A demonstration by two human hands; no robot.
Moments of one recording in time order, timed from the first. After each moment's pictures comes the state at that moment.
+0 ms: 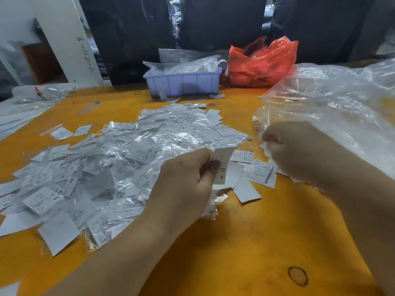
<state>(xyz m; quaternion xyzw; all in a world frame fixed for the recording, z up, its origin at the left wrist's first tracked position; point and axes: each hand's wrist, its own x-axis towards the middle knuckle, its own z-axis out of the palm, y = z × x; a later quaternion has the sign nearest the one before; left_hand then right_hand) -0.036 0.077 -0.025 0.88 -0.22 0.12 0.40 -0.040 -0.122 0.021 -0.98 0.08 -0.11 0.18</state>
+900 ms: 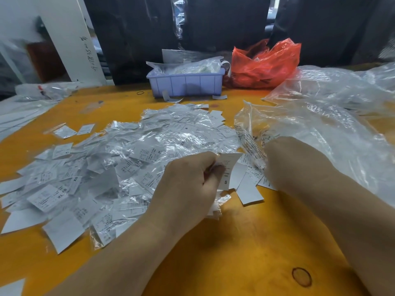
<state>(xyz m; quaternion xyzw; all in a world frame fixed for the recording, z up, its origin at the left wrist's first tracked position) -0.039 0.080 -0.022 0.88 -0.23 0.12 0.40 -0.035 -0.110 0.002 -1.00 0.07 -0.05 0.02</state>
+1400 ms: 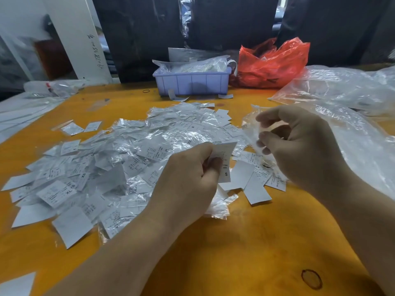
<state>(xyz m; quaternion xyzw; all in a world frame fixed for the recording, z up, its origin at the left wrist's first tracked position) -0.037 0.090 -0.018 0.87 -0.21 0.12 0.43 -0.037 -0.104 0.008 -0.86 -0.06 -0.31 0.39</state>
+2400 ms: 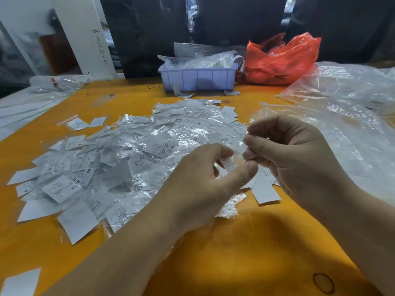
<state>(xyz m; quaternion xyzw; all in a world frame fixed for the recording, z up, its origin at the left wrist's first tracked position) -0.040 0.093 -0.012 0.88 -0.21 0.00 0.42 -0.042 -0.080 -0.002 -0.68 -0.09 -0.14 0.71</state>
